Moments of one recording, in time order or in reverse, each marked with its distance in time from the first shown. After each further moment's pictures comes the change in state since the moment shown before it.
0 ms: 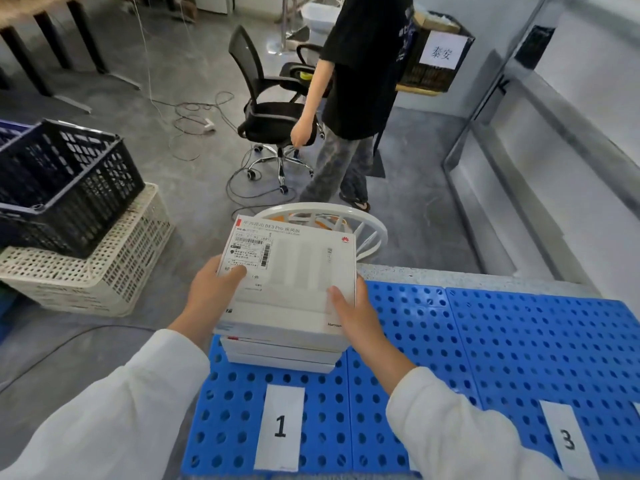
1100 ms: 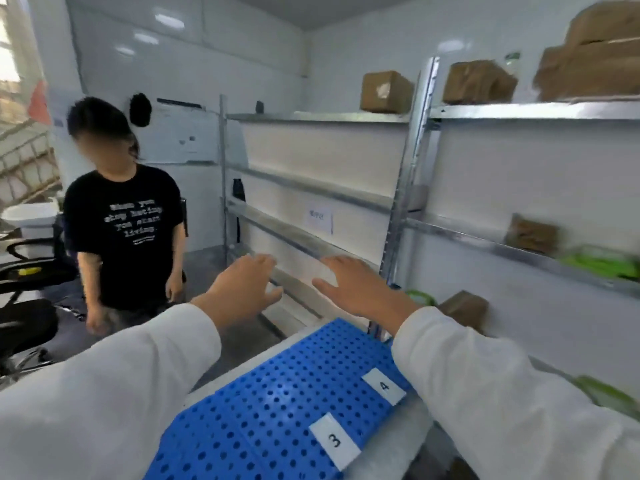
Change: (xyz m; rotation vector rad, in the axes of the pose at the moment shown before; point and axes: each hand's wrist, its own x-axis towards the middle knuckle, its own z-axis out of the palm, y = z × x) left_hand -0.319 0.328 0.254 0.768 -0.350 1.515; right_hand -0.251 -0.043 -0.451 -1.001 0.691 -0.226
